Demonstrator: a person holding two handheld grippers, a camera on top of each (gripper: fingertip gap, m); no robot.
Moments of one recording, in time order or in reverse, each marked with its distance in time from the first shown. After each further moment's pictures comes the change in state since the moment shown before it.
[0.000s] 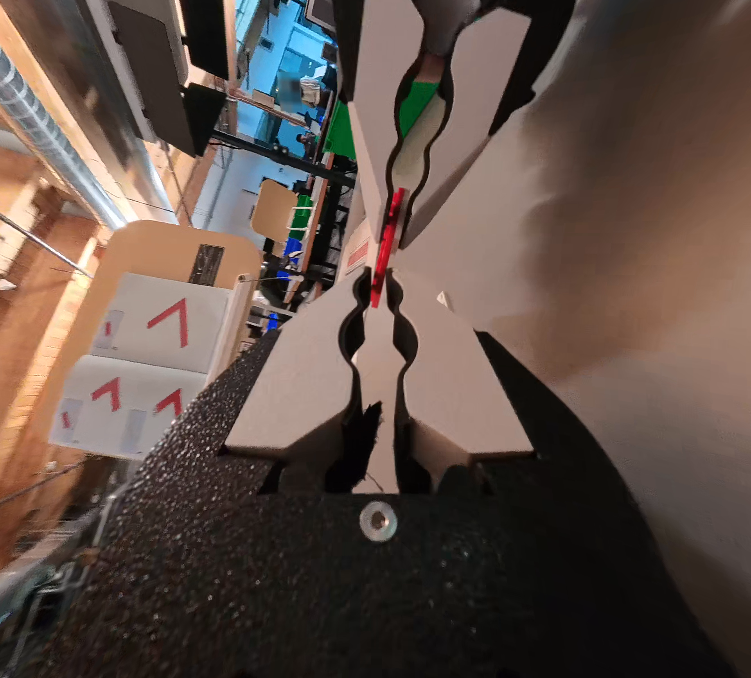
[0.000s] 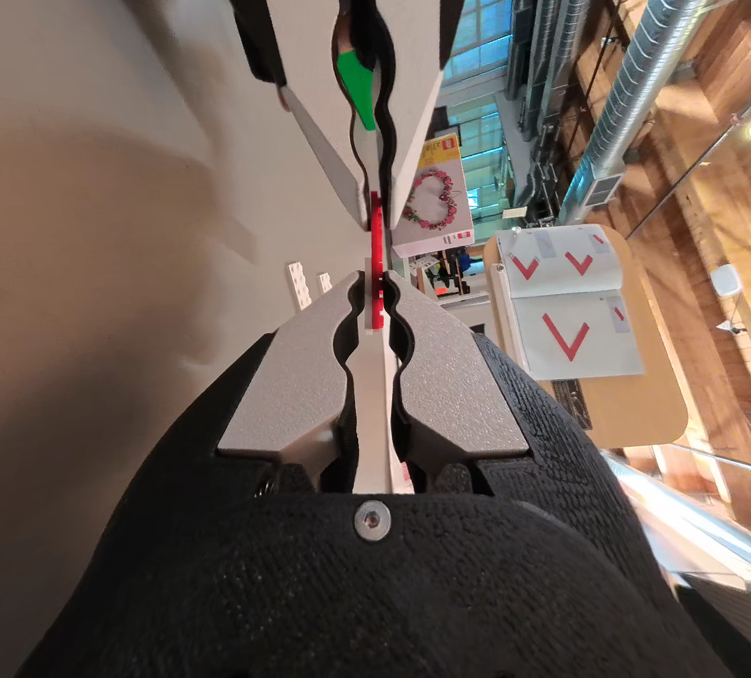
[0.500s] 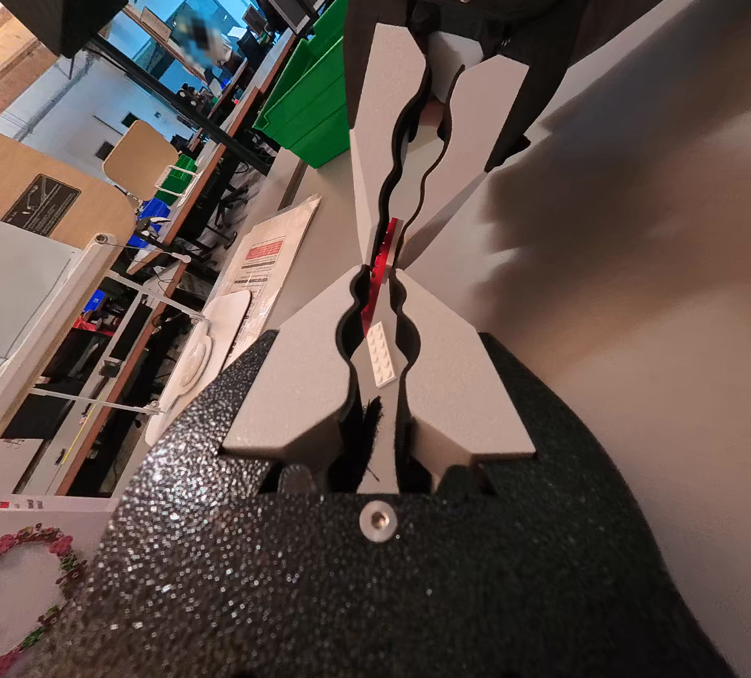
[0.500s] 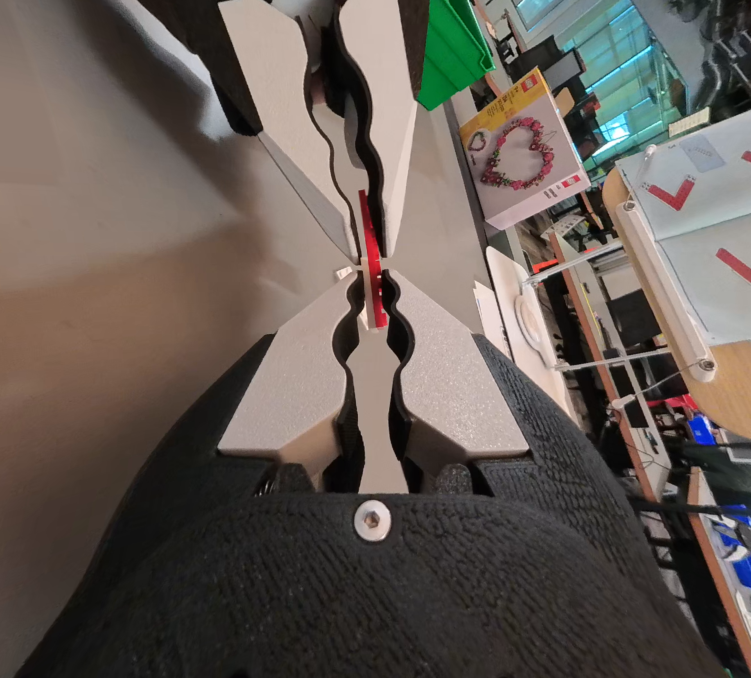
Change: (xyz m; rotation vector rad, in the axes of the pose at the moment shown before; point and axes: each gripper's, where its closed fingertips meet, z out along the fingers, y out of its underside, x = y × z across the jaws) left arm 0.008 -0.008 0.018 0.026 0.222 -0.412; right arm -0.005 0.005 -0.001 -0.015 -0.245 0.410
